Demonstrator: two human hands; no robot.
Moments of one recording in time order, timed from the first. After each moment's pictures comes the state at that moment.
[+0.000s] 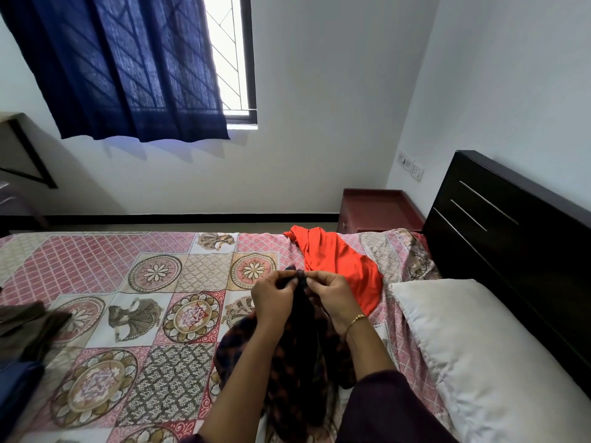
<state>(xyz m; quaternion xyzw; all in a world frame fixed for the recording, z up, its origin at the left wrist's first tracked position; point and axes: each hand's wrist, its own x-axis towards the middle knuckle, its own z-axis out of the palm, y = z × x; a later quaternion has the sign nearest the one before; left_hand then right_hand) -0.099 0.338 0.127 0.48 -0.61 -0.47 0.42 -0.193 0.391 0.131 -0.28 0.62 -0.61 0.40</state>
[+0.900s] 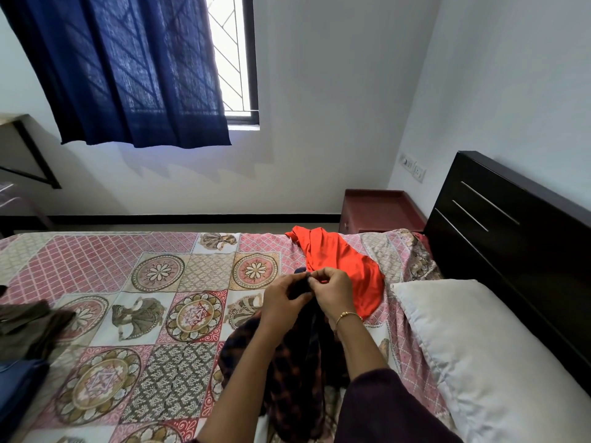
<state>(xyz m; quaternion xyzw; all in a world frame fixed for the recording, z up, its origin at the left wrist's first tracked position) -0.088 0.345 0.122 0.37 -0.71 -0.48 0.34 -0.185 0.384 0.136 -0.31 0.75 -0.54 0.23</state>
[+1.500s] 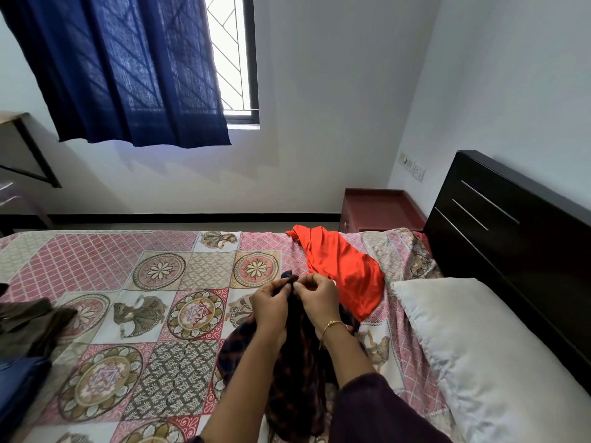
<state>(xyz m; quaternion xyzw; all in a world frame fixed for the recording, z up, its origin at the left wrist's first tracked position) -0.090 0.350 0.121 0.48 -0.41 -0.66 0.42 -0.161 0.377 0.117 -0.28 0.74 -0.57 0.24</state>
